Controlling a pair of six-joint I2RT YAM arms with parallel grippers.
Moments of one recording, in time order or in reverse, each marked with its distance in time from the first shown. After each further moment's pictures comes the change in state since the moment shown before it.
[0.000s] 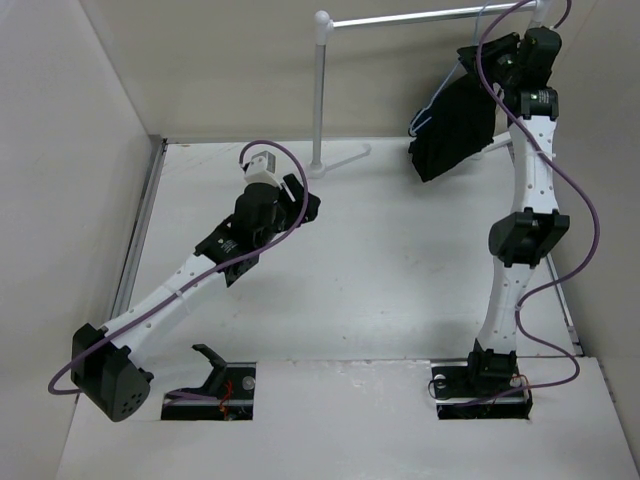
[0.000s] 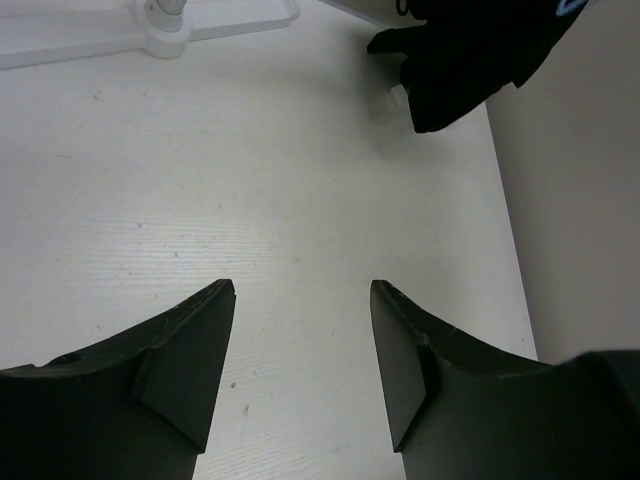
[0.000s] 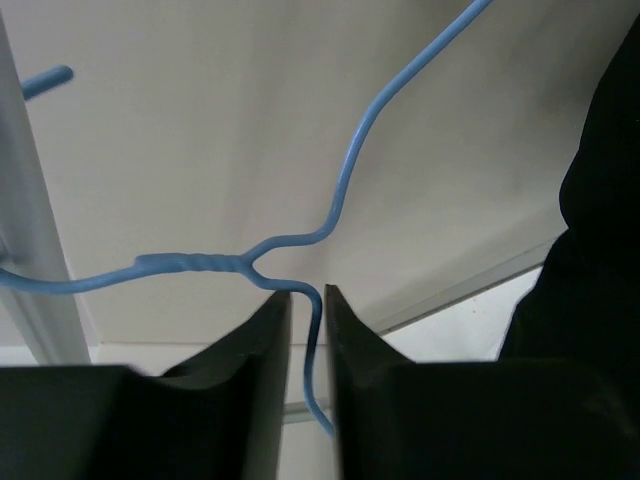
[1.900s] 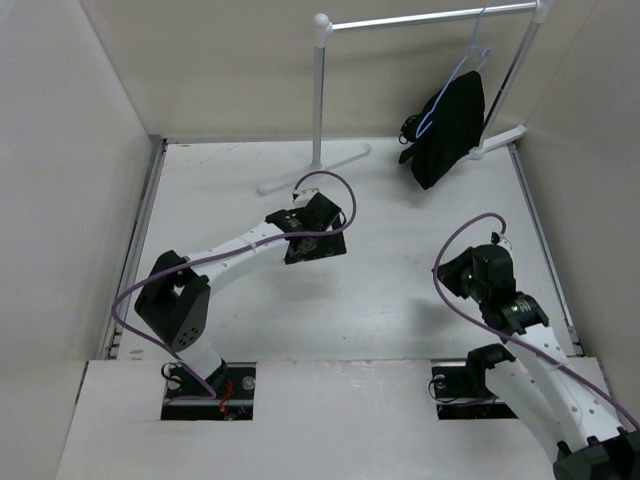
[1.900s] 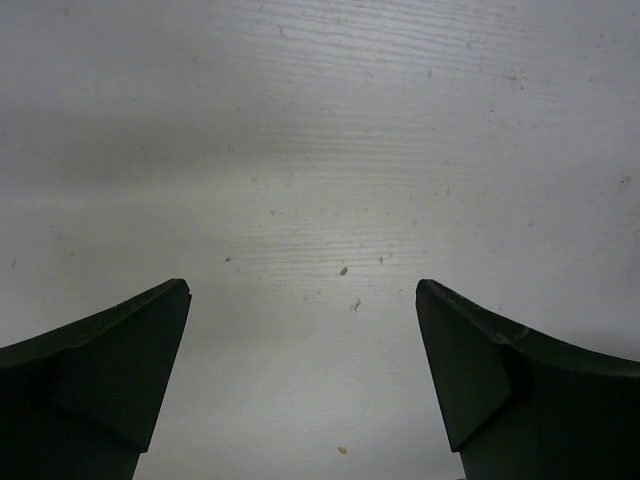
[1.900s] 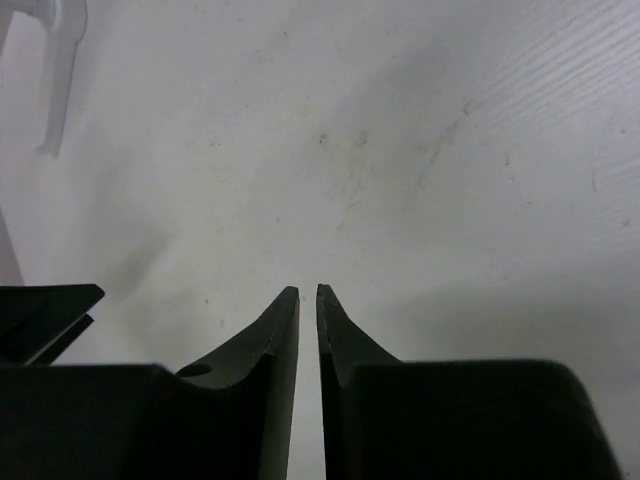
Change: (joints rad) left arm -0.117 0.463 0.206 -0.451 -0.021 -0.093; right arm 0.361 -1.645 -2.183 0.029 0.383 -0.208
